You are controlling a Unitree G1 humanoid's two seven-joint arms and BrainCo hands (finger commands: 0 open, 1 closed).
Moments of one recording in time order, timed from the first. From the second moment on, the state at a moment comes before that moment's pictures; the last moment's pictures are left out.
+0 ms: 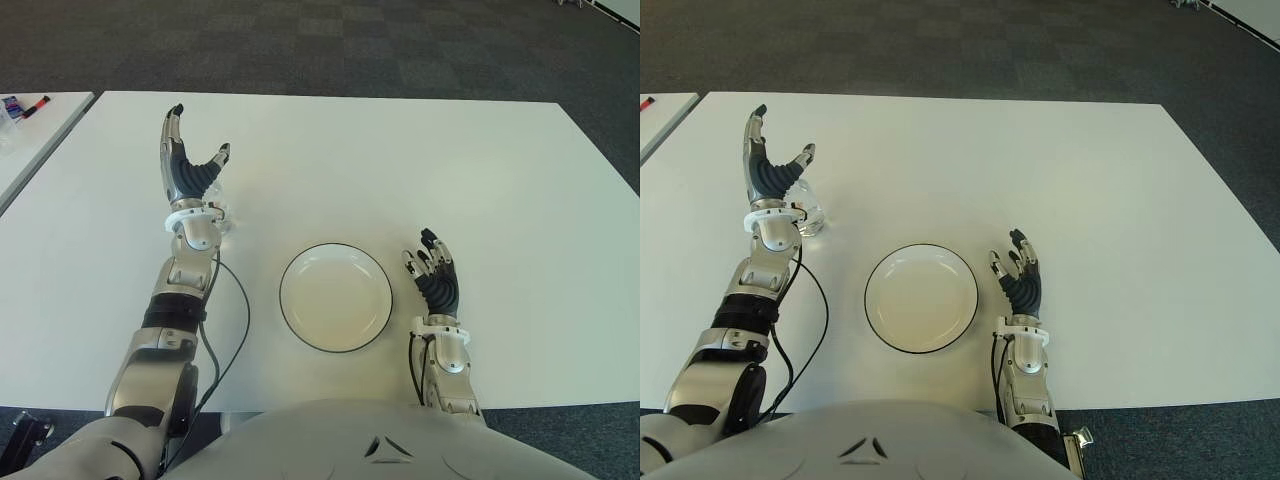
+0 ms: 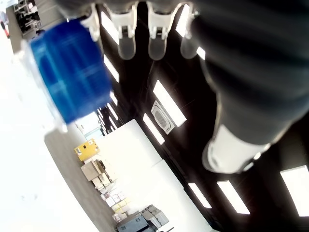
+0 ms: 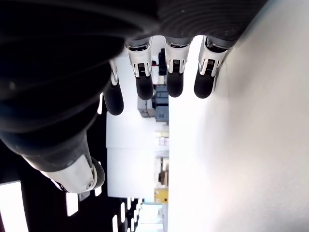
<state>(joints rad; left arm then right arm) -0.31 0.24 0.05 0.45 0.36 -0.23 0.52 0.28 0.05 -0.02 0.19 -0.07 -0.40 -0.15</state>
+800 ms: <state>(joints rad) -0.32 0.24 0.03 0.46 0.36 -0.24 0.52 0.30 0.05 -0.02 0.17 -0.07 -0.39 -0.15</state>
